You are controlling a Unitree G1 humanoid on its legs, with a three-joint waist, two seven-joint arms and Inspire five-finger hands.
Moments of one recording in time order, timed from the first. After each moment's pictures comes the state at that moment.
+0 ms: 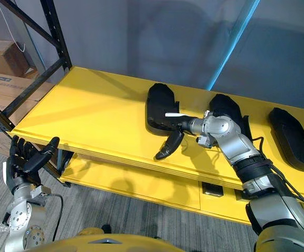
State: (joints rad) left arm 0.36 0.06 0.20 -0.16 -0.44 -0.15 0.27; right arm -0.57 -0.81 0.39 0.30 0.01 0.08 0.81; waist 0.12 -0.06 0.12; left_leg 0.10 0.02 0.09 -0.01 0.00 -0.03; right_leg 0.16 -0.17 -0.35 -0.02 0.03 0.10
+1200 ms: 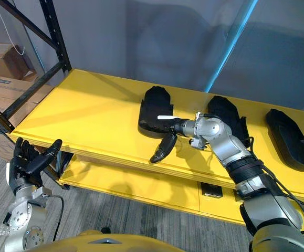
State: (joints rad) left arm 0.36 0.08 0.20 -0.12 -0.47 -0.13 0.26; right arm -0.57 -0.82 0.42 0.21 -0.07 0.05 0.77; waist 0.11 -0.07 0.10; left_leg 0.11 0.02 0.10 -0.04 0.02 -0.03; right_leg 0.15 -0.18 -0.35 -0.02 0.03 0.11
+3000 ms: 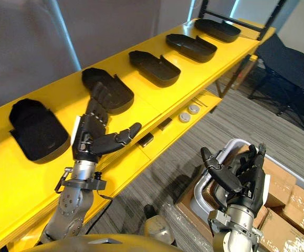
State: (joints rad) left arm 0.15 0.15 -0.47 -0.32 -0.19 -0.32 0.28; right arm 0.60 -0.04 -0.19 -0.37 0.30 -0.30 -0.18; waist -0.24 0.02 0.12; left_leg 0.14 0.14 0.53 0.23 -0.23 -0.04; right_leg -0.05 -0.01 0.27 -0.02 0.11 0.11
